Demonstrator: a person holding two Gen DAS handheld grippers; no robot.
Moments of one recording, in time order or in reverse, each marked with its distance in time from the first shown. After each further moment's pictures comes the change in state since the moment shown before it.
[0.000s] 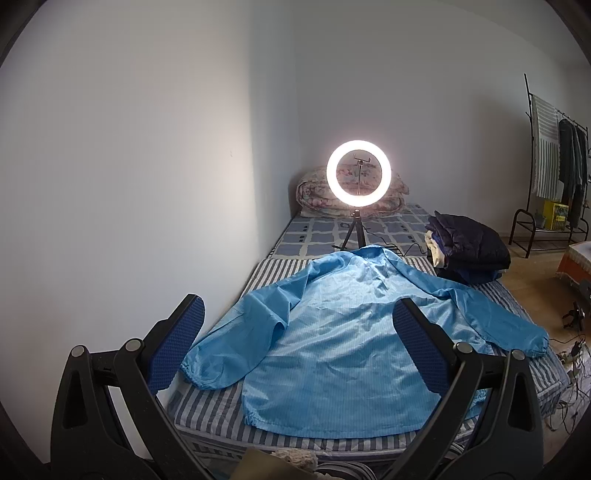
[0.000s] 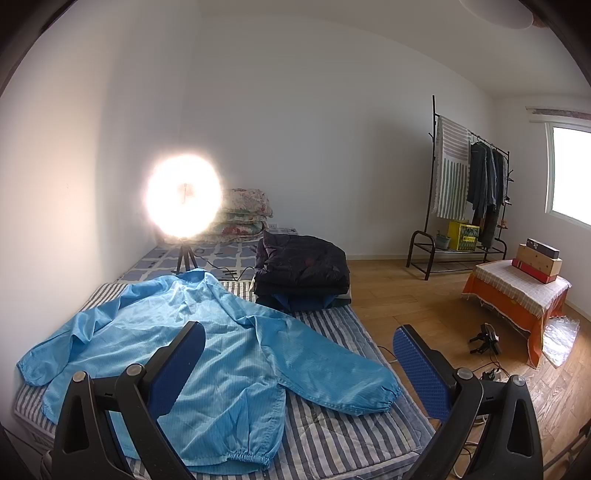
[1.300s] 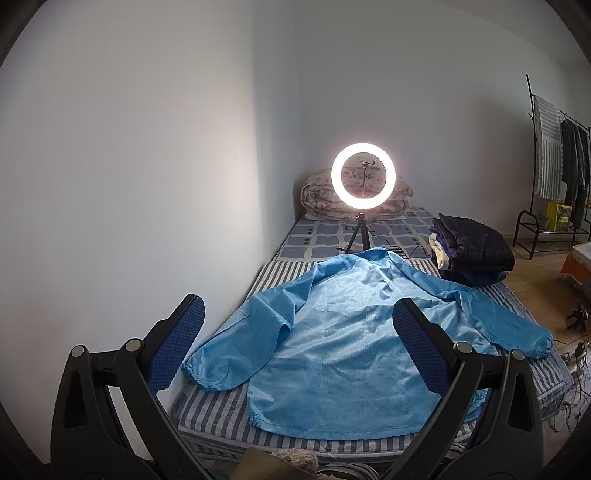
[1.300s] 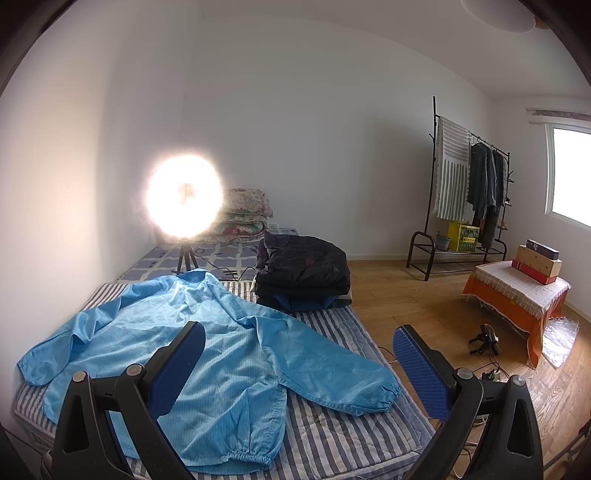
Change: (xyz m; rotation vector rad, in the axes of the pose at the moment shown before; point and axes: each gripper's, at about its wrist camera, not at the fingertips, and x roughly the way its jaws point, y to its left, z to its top) left arm -0.004 0.009 0.005 0.003 -0.010 0.009; right arm 0.000 0.000 0.000 -0.003 0.000 0.000
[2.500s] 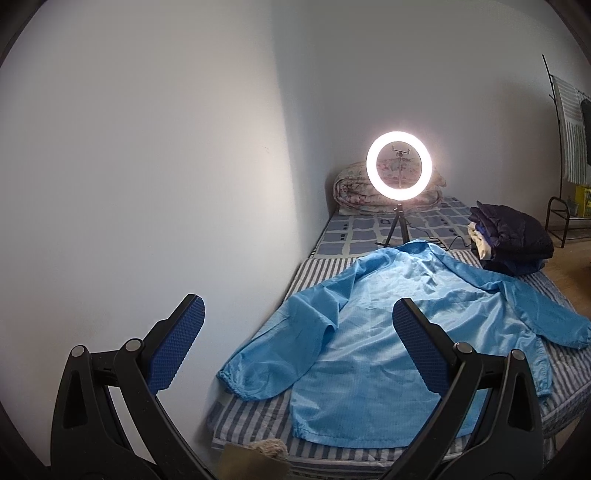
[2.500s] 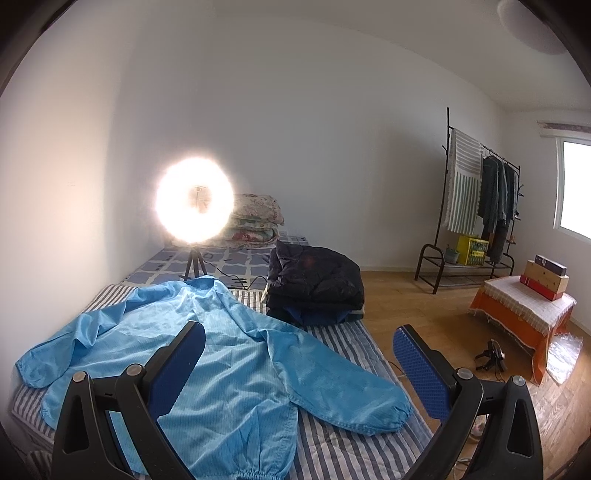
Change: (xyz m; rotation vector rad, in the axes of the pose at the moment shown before) left arm 0.040 0.017 -0.027 0.051 -0.018 0.139; right arm 0.023 0.029 0.016 -0.052 -0.039 0.035
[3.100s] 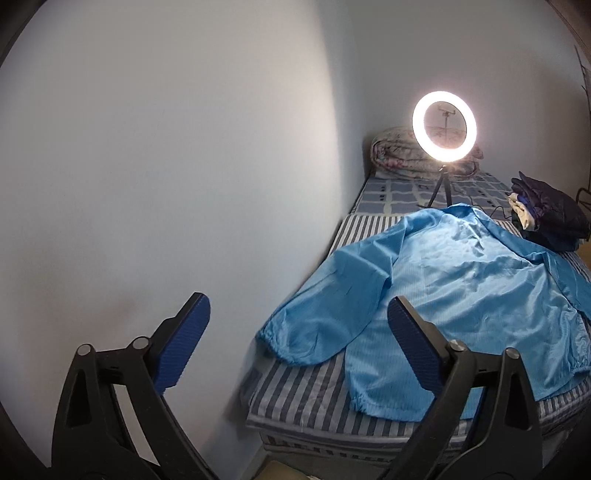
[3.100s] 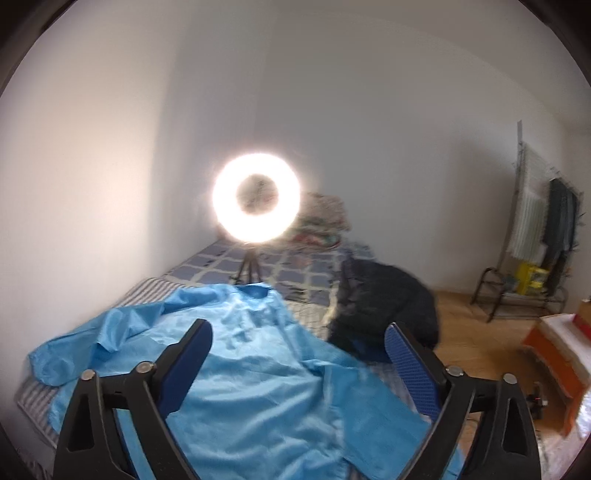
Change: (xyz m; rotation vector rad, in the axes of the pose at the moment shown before) left arm 0.062 0.078 -0.077 -0.068 0.144 0.100; right arm 0.118 0.077 0.046 -0.098 0.043 0.277
